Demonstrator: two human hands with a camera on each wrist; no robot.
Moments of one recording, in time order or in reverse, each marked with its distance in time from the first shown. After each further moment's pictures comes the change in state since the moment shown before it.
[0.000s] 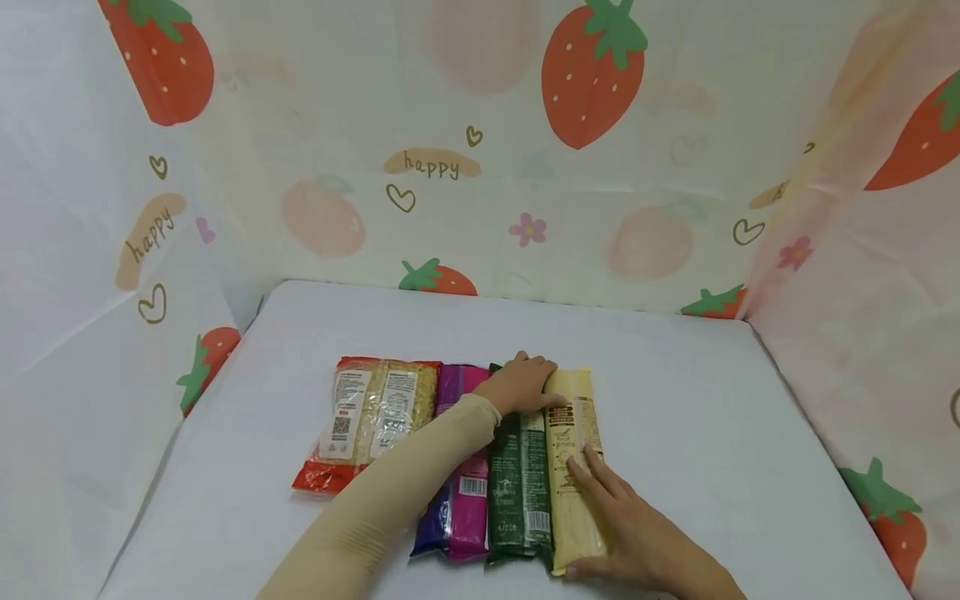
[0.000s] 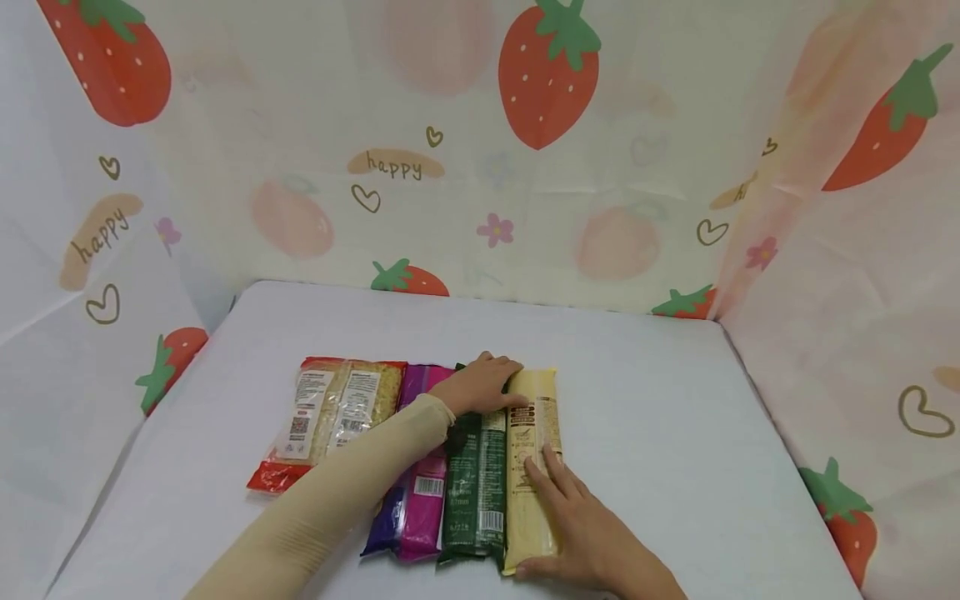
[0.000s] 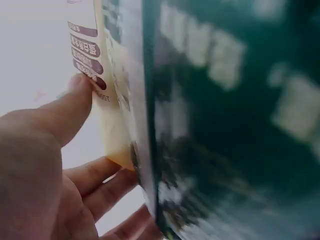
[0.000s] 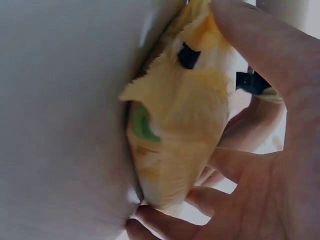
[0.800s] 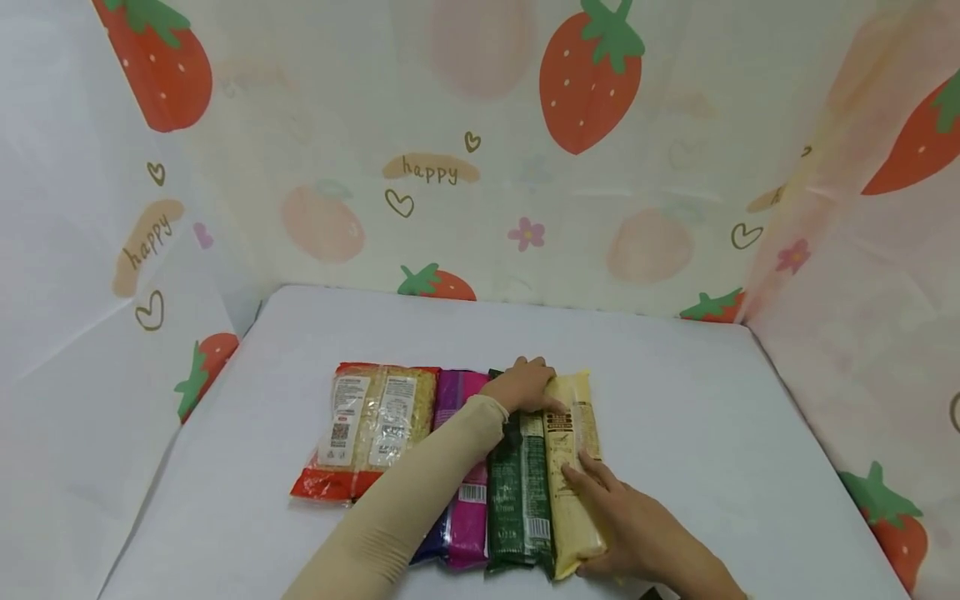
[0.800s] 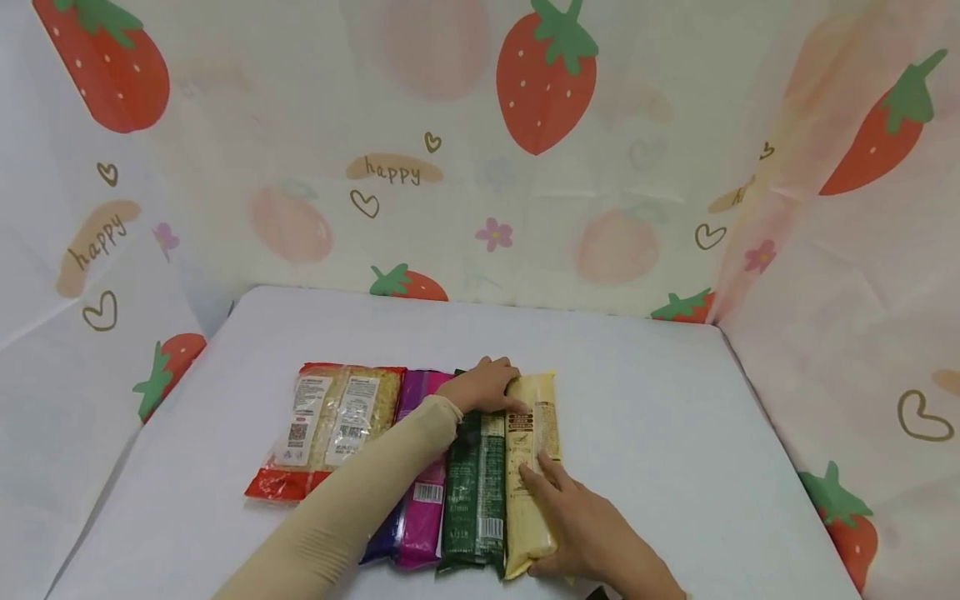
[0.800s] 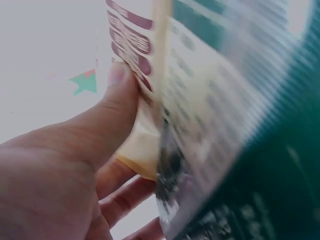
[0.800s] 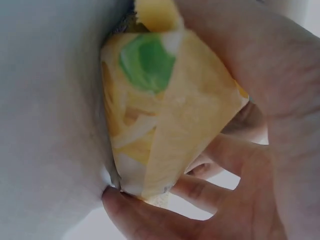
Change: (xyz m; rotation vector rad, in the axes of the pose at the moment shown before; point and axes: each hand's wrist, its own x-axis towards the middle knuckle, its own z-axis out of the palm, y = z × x) left_hand 0.007 0.008 -0.009 0.013 -0.080 -0.017; right_hand 0.012 -0.001 -0.015 -0.029 -0.081 0.036
